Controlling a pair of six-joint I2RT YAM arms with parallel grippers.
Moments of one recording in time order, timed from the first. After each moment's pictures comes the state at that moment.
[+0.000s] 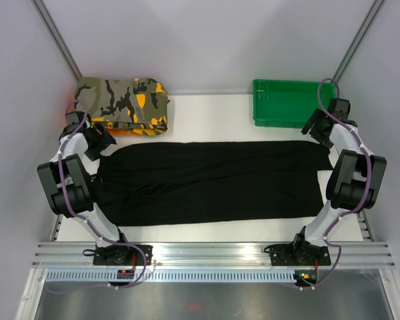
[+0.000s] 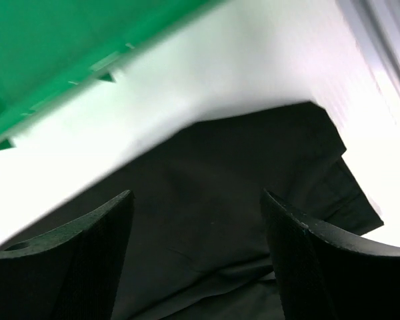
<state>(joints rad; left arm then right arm) 0.36 1.74 1.24 -0.46 0.14 -0.42 -0.29 1.81 1.31 -0.42 0.01 0.34</state>
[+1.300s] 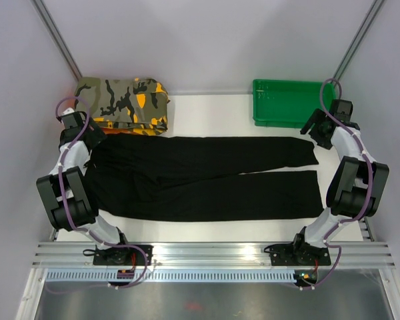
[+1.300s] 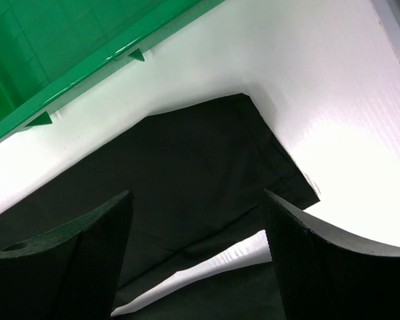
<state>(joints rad) 0.35 1.62 1.11 -0.21 -0.08 -0.34 -0.29 1.72 1.28 -0.44 -0.06 0.38</state>
